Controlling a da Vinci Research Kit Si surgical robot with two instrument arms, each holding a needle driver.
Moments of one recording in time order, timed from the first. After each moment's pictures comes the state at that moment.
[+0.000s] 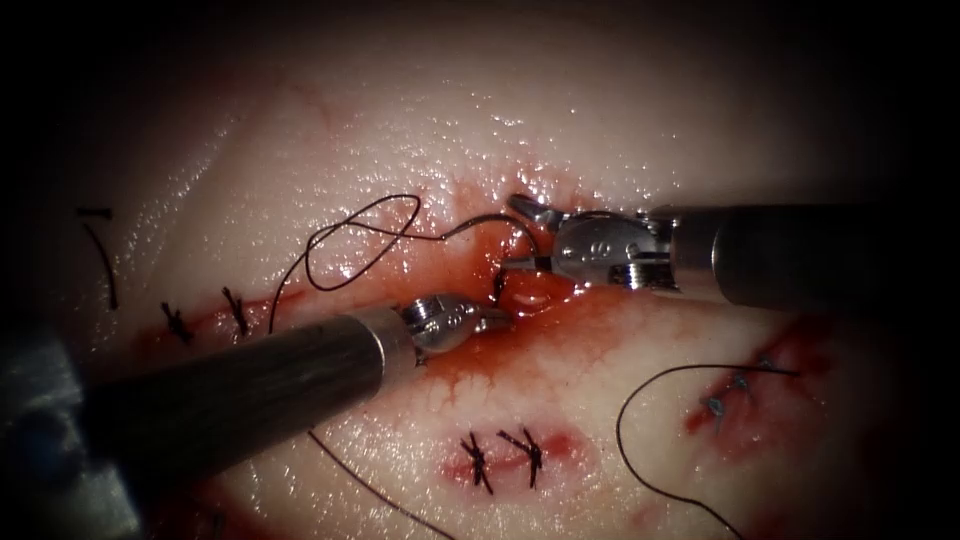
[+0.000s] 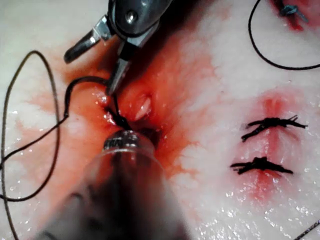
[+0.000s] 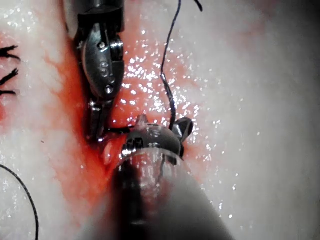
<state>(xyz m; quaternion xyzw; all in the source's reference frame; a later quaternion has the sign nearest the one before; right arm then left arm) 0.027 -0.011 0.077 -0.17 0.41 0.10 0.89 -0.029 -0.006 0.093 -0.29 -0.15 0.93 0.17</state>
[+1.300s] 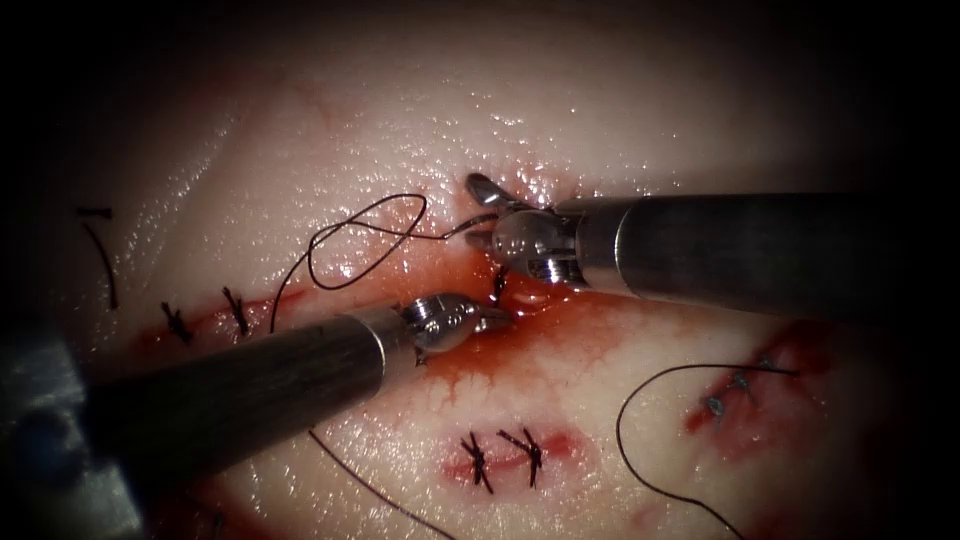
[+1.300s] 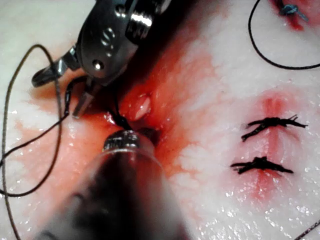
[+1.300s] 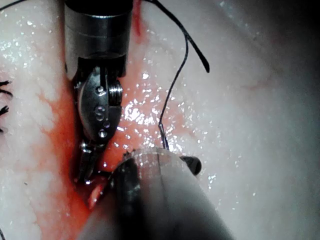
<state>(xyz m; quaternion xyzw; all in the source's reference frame) 0.032 -0.011 0.080 -0.24 0.29 0.03 0.93 -0.029 -0.006 0.093 -0.29 -0.15 0.93 0.17</state>
